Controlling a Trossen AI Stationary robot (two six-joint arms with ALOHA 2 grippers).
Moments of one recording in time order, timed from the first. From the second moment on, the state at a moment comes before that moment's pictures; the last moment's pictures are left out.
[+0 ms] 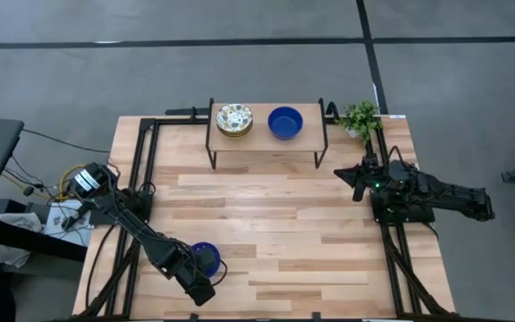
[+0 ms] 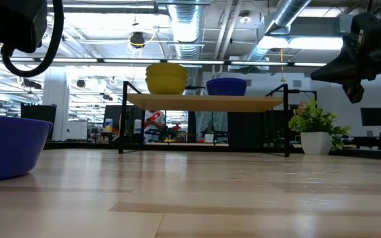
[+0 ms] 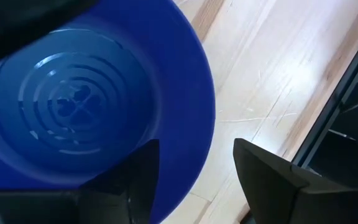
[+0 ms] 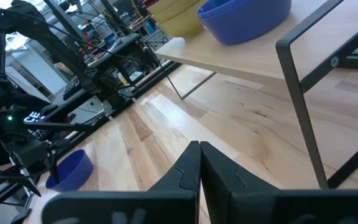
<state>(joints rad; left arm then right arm) -0.79 1.55 0.99 -0.45 -0.07 -1.29 -0.16 0.02 0.16 -0.34 0.14 0.52</state>
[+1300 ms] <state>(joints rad) -0.79 1.56 0.99 -0.40 -0.09 -1.28 -0.16 0.02 0.16 -0.34 0.14 0.52</state>
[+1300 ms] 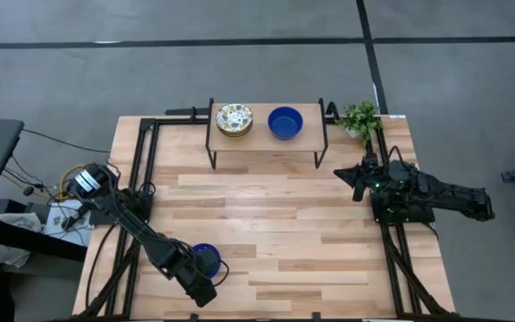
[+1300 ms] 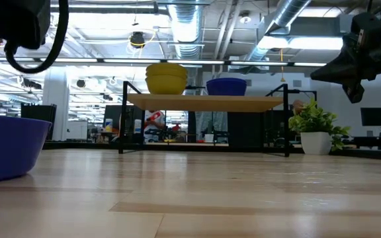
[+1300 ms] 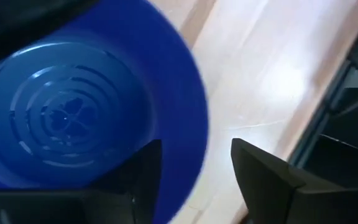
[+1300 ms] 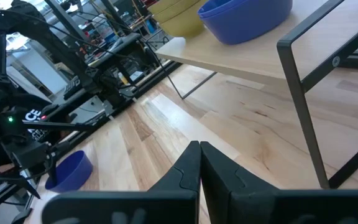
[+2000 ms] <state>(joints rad) -0.73 1.52 0.99 -0.38 -0.12 -1.25 -0.16 0.02 0.16 -0.34 0.14 0.52</state>
